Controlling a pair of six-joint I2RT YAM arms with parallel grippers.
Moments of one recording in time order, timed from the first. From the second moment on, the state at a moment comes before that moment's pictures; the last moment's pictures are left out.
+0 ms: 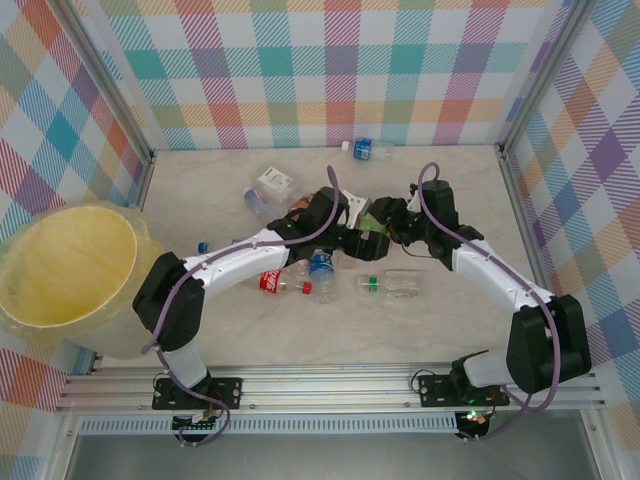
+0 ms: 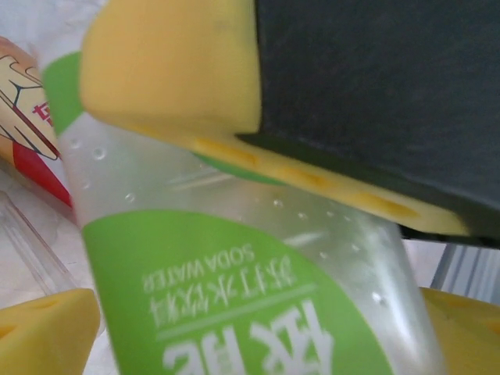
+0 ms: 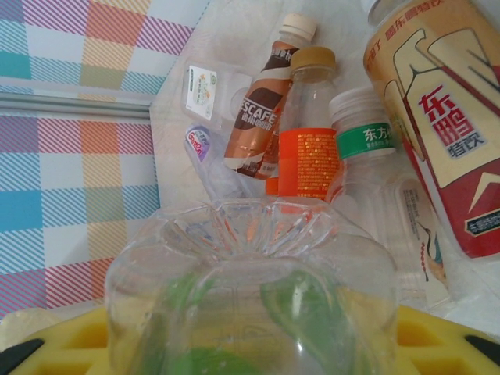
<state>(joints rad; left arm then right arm) -0.82 1.75 1.33 -0.22 0.28 -0.42 0.34 1.36 0.91 -0.12 -0.45 1.04</state>
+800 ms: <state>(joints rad) -0.82 1.71 1.28 -0.14 0.15 -0.45 0.32 1.32 0.97 -0.21 -0.43 1.06</state>
